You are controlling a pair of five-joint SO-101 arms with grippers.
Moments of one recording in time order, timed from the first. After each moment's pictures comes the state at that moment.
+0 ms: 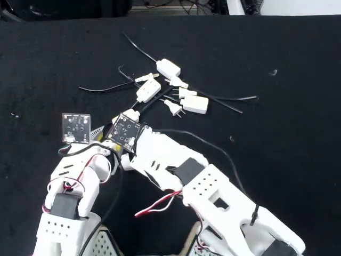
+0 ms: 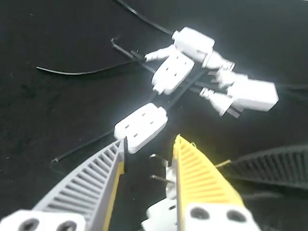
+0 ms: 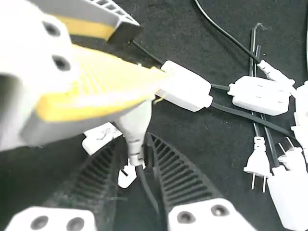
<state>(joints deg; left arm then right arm) 6.3 -91.8 84.4 42.2 6.7 -41.5 -39.3 62.3 31.7 22.5</state>
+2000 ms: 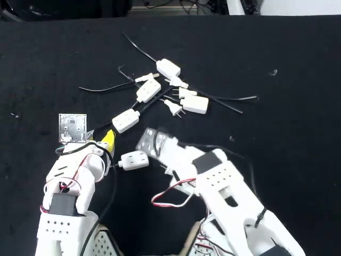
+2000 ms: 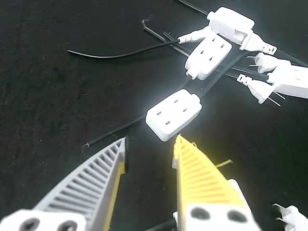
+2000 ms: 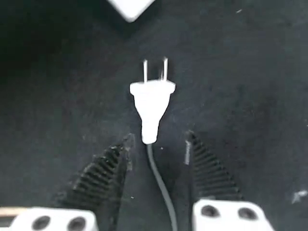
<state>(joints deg) 0.0 -91.5 87.1 42.3 2.2 -27.0 -40.0 68.8 58.3 39.5</state>
